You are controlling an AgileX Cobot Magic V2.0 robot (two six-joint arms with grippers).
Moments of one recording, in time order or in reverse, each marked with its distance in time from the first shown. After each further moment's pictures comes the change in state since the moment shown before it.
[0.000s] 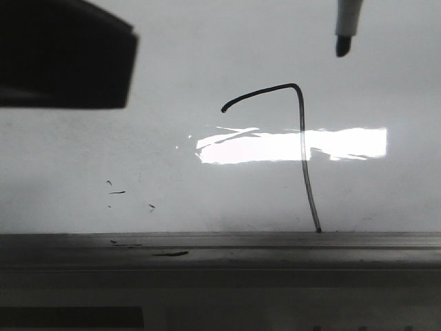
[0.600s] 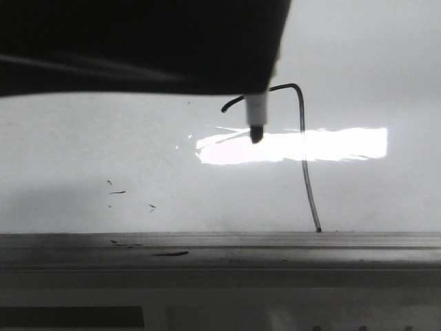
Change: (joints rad) left arm 0.000 0.188 -0.033 -0.209 0.232 0.194; right arm 0.070 0.114 0.007 0.031 -0.062 -0.001
